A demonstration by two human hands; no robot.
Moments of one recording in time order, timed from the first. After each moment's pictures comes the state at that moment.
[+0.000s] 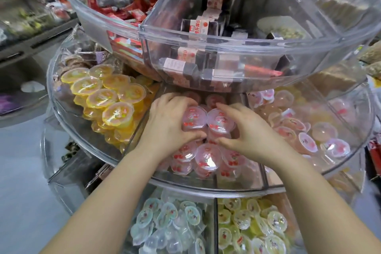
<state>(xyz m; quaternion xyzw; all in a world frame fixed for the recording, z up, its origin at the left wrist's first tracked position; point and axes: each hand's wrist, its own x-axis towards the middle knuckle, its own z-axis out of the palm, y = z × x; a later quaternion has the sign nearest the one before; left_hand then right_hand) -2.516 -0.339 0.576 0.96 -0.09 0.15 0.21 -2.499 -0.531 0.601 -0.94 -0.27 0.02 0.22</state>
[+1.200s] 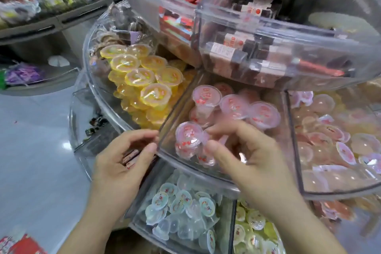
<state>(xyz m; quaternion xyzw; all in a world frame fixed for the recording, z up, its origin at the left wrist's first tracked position) -2.650 -0.274 0.553 0.79 0.09 0.27 0.54 -2.583 -0.465 0.612 -0.79 -0.26 0.03 0.55</state>
